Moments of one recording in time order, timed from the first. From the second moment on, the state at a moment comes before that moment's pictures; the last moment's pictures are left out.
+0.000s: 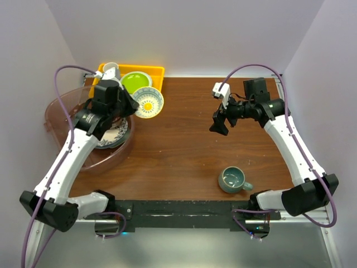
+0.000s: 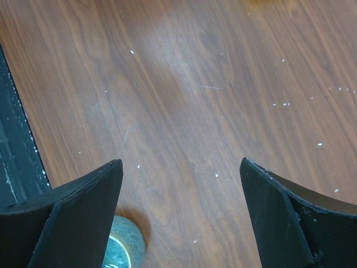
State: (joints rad) left arm -0.36 1.21 1.34 -0.68 -0.09 -0.61; right arm 0.29 1.34 1.43 -0.91 -0.67 -0.60
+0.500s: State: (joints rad) left arm -0.12 1.14 1.34 -0.71 -0.19 -0.57; right arm 0.27 1.34 1.37 -0.86 -0.67 -0.56
